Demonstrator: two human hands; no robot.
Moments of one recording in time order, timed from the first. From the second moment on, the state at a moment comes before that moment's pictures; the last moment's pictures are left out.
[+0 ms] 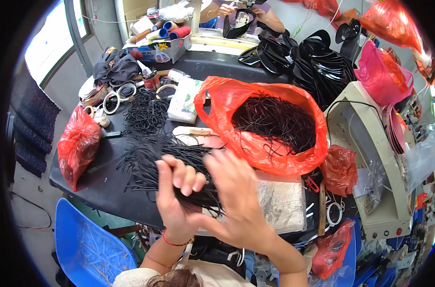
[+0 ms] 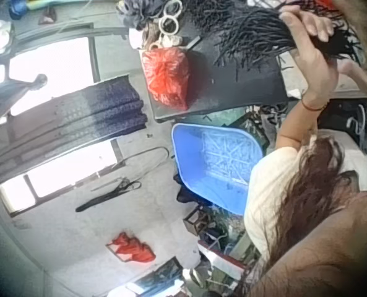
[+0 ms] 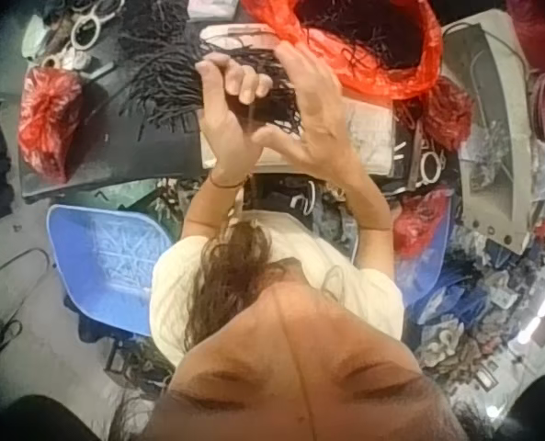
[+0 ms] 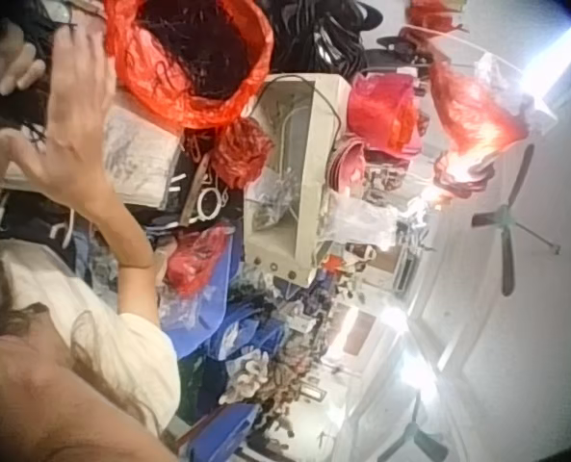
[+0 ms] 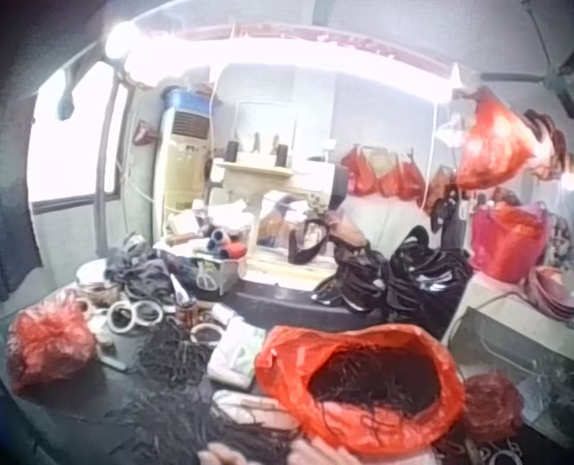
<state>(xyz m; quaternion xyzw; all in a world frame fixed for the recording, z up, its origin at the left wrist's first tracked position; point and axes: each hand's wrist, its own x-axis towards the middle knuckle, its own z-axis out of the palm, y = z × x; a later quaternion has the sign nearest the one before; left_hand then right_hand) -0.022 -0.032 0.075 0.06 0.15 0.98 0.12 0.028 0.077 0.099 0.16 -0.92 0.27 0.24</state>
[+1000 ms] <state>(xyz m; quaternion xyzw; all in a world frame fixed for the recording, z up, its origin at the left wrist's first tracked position) -0.106 -0.089 -0.015 0.42 0.89 0.18 -0.07 -0.046 0.301 -0.053 -0.22 -0.93 0.05 0.28</state>
